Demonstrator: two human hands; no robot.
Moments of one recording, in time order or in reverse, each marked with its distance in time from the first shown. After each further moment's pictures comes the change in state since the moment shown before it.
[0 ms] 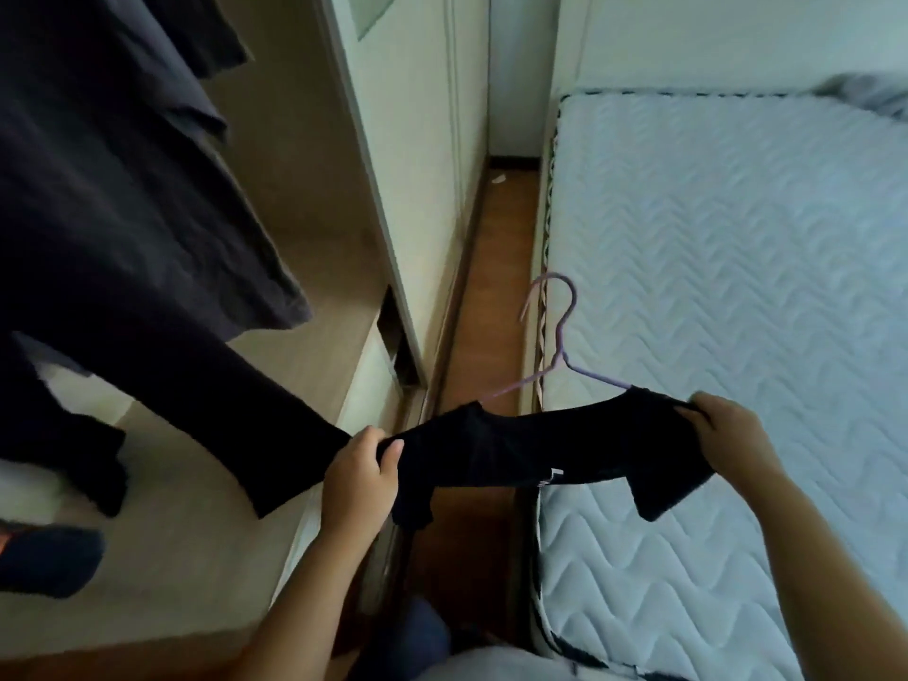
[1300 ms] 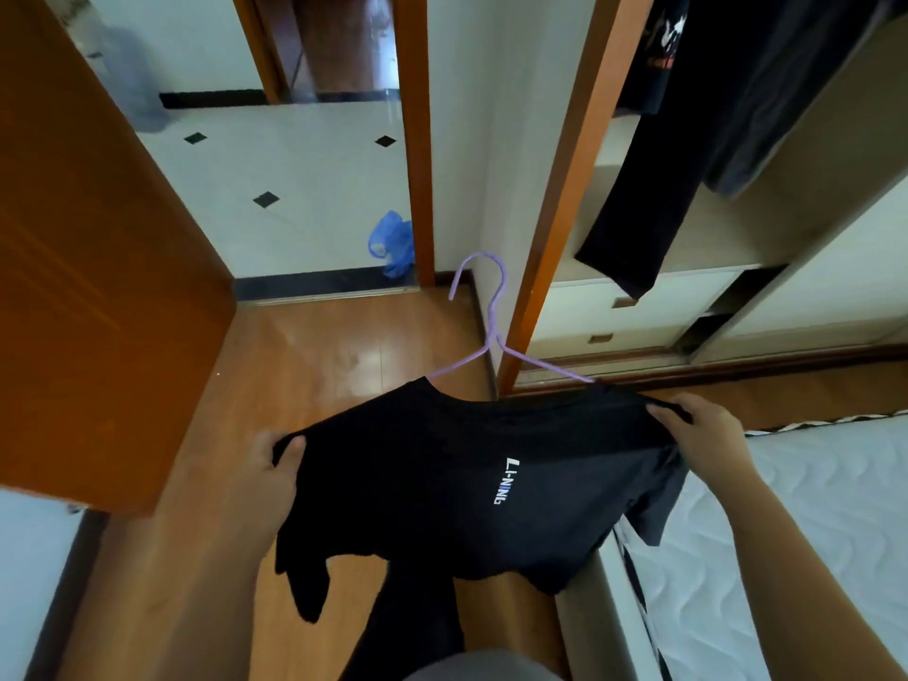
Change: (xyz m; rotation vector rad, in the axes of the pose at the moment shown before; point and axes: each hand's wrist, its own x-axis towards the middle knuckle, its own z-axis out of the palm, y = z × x) left_hand -0.659 0.094 0.037 -0.483 0.753 -1.273; right_hand -0.265 0.016 0.024 -0.135 -0.642 -0.997
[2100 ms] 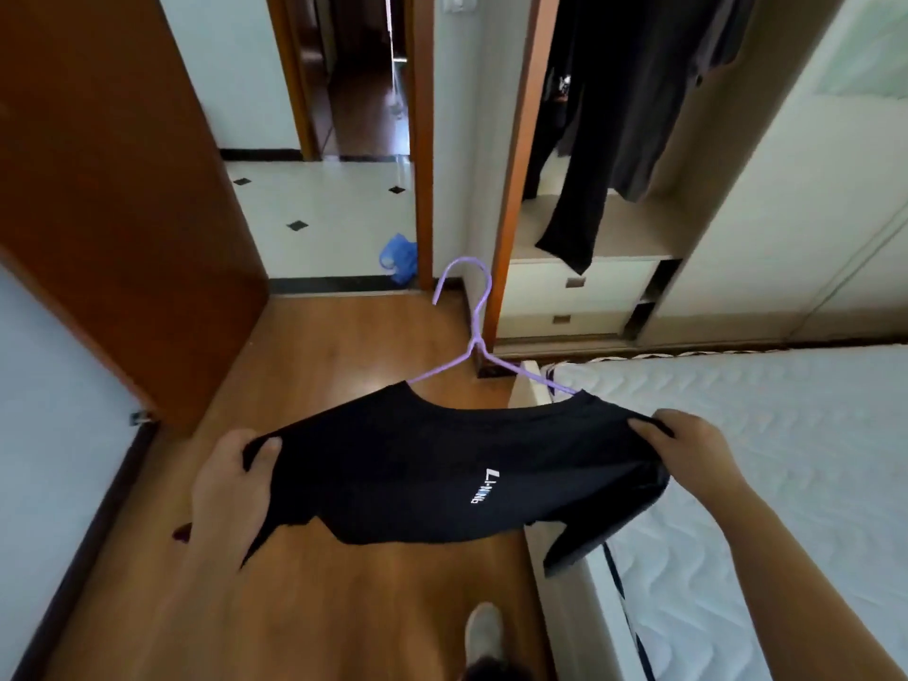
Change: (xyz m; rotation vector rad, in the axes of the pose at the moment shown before) left_hand -0.399 -0.160 -0.034 0.032 0.358 0.204; right_hand -0.379 0.146 -0.064 -0.097 0.023 -0.149
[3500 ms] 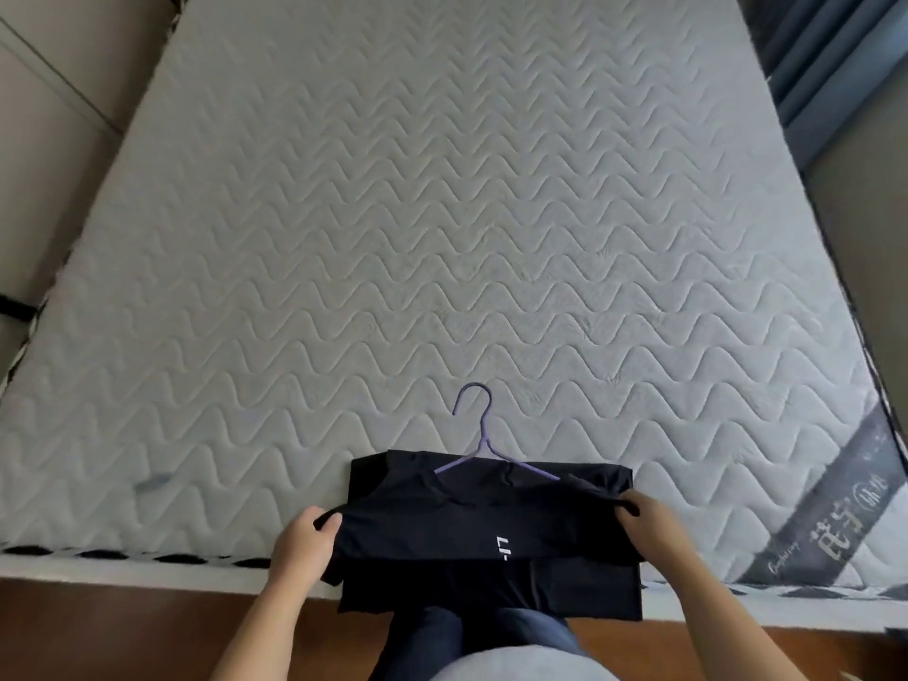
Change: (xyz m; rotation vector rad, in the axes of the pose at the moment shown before) left_hand -0.507 0.165 0.399 0.847 -1.231 0.671; right_hand -0.585 0.490 0.025 0.574 0.136 1.462
